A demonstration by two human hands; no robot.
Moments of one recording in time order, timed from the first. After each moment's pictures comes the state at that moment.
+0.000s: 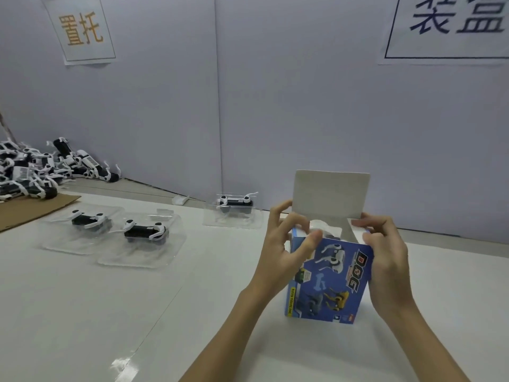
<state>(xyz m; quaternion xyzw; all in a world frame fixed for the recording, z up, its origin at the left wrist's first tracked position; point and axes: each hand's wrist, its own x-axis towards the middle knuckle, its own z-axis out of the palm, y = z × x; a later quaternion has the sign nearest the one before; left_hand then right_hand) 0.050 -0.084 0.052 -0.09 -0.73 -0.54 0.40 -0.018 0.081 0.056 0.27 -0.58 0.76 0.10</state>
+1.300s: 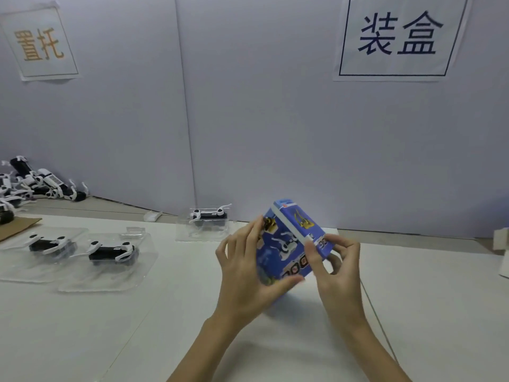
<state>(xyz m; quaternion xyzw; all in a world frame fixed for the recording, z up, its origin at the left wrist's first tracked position) 0.054 -0.085 0.029 -0.02 -0.83 -0.27 0.48 0.005 0.072 0.043 0.24 -0.57 0.78 0.12</state>
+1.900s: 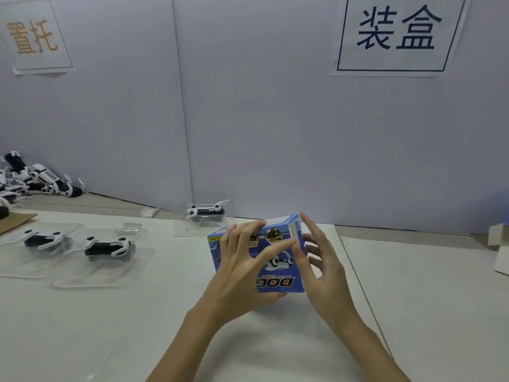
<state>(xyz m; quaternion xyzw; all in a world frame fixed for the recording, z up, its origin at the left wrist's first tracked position) 0.058 -0.107 0.026 -0.14 -0.88 -0.09 0.44 -0.004 0.074 0.033 0.33 -0.66 0.67 0.09</state>
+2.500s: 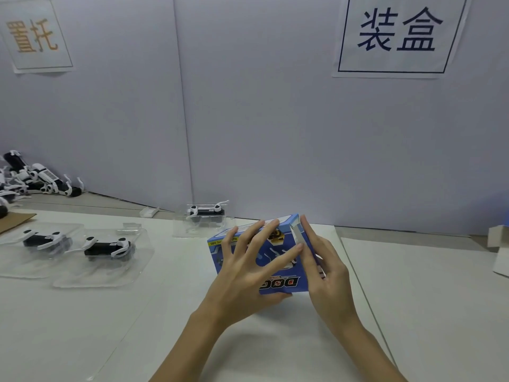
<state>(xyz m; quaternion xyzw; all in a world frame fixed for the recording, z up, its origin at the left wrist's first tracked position) 0.057 -0.105 0.026 -0.15 -0.88 0.02 0.46 -0.006 0.077 0.025 0.34 -0.63 0.69 0.09</state>
